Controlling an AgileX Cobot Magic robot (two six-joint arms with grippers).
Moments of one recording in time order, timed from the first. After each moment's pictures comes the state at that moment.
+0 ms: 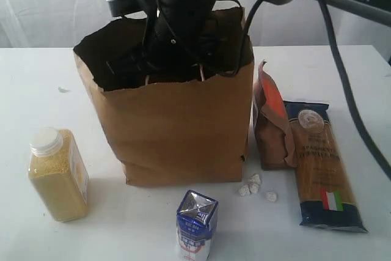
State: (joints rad) left arm -0.06 0.01 0.02 -0.05 0.40 0.23; right arm 0.73 1.98 -1.88 0.10 1.12 0.03
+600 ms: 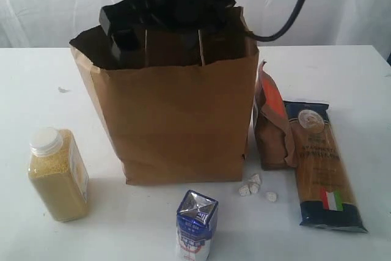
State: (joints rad) left arm -0.06 0.01 0.02 -0.05 0.40 0.23; right arm 0.73 1.80 -1.88 0.14 1.16 0.05
